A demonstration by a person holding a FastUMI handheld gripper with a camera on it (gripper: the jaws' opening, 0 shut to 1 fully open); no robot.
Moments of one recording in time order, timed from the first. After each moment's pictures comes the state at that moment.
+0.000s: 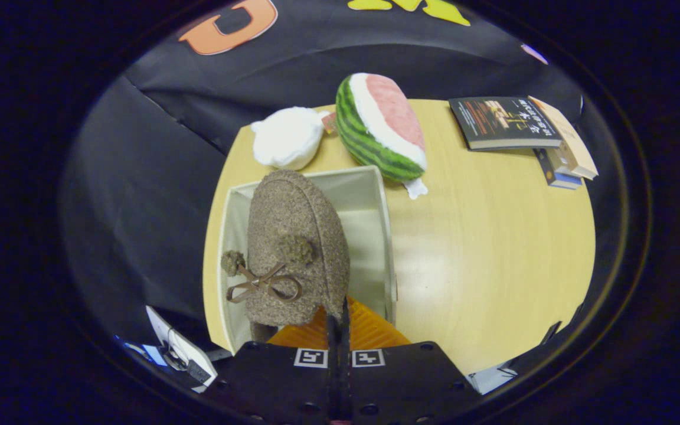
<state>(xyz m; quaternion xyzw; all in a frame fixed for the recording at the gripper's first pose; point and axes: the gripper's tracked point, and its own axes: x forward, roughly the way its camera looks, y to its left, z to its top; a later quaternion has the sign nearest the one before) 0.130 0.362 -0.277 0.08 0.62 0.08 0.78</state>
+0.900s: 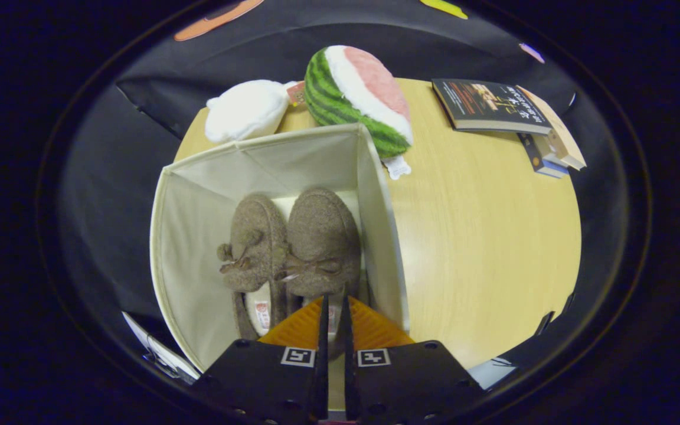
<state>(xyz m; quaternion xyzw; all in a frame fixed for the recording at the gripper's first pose) 0.134 0.365 -0.313 0.05 0.63 0.03 0.77</state>
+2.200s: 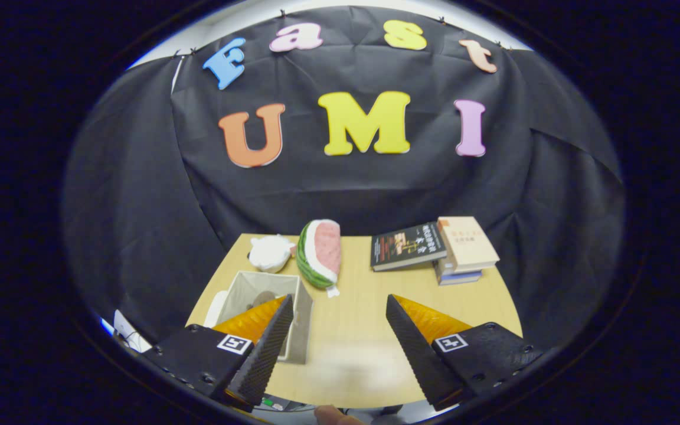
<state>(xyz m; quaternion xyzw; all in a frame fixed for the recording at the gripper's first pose) 0.050 0.144 -0.019 0.06 0.25 0.05 0.96</state>
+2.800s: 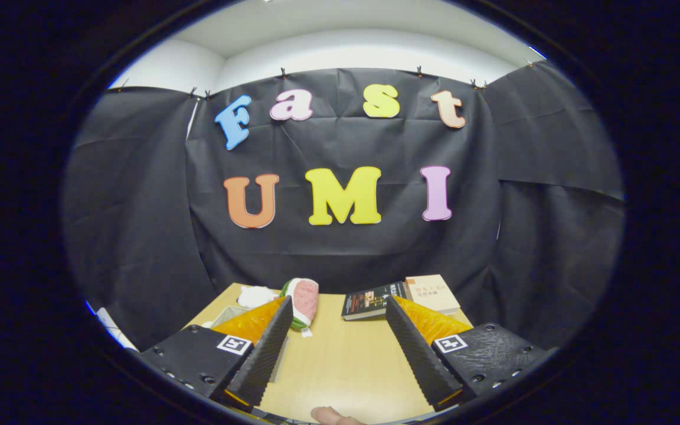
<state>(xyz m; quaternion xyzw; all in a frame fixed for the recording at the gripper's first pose) -0.024 0.087 0.034 0.06 0.09 0.05 0.99</state>
